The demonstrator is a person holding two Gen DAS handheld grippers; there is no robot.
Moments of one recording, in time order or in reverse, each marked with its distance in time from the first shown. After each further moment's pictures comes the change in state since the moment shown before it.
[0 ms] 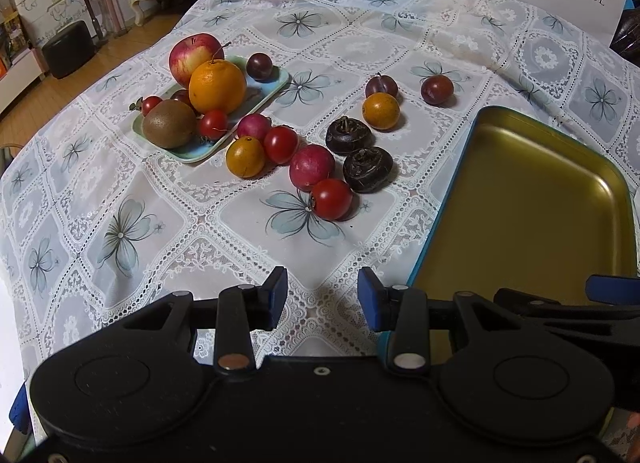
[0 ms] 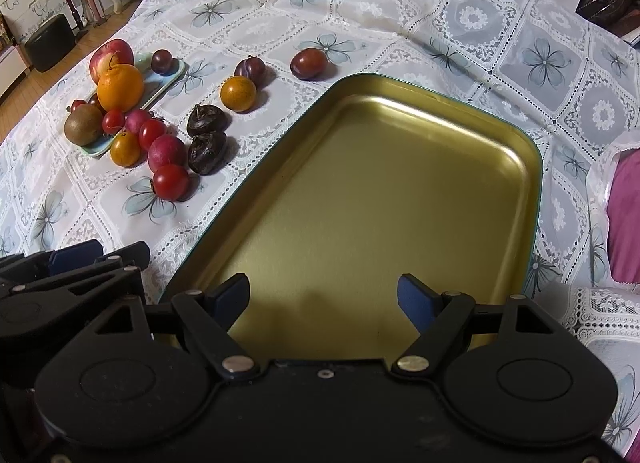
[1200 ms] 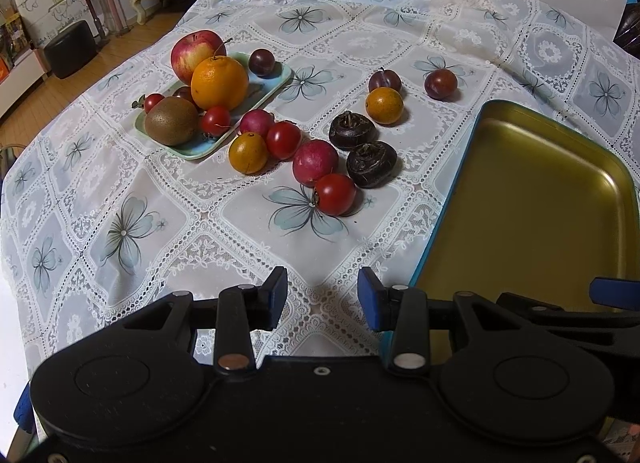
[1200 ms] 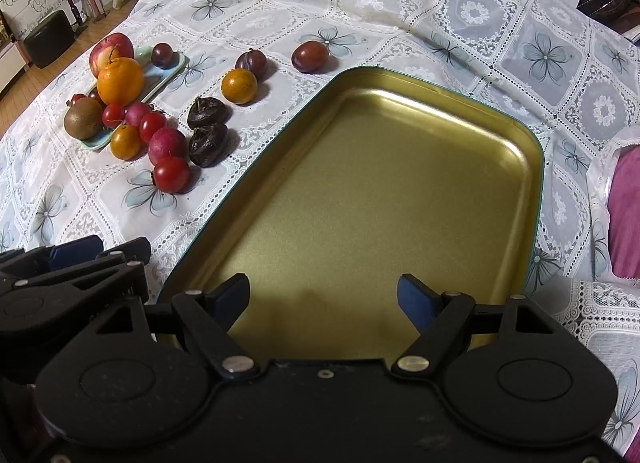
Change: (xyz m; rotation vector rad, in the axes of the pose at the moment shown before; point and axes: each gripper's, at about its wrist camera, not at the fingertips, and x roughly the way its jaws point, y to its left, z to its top) left arm 0.002 0.002 -0.001 0.005 0.011 0.011; right arm 0.001 0.002 -0.002 -0.004 0.016 0.000
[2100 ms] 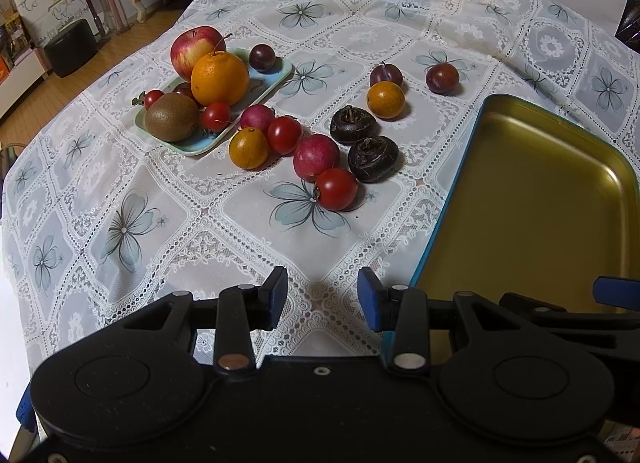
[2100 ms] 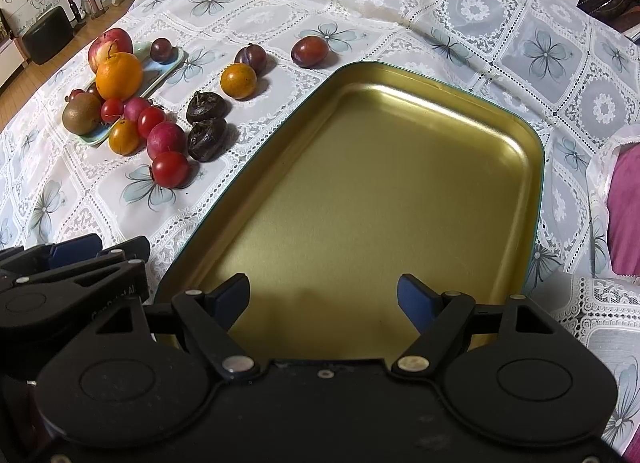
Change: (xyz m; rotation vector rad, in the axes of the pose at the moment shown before) left arm 0.002 -0.002 0.000 0.004 0.016 0.009; right arm 0.001 0.001 -0.001 -0.003 0.013 -0.005
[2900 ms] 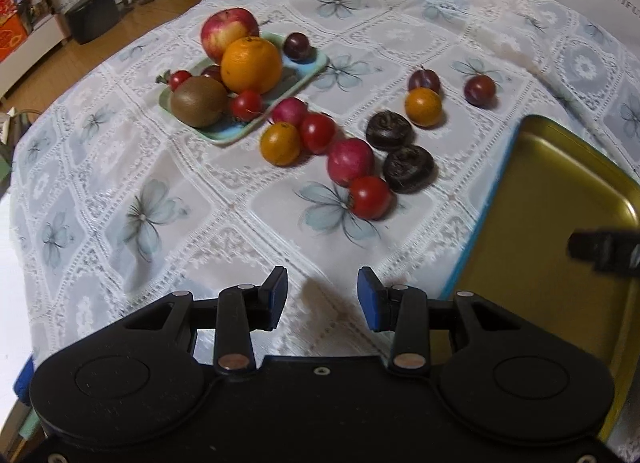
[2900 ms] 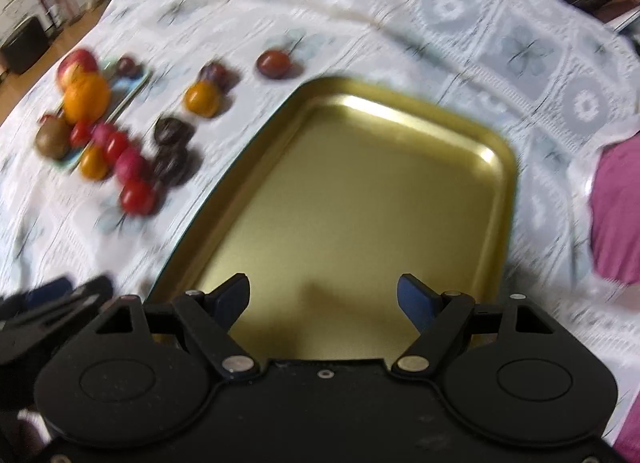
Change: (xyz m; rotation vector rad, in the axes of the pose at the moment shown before) left arm 0.005 0.019 0.020 -0.091 0.056 0.043; right arm 0.003 -0.015 0.029 0.050 0.009 -0.065
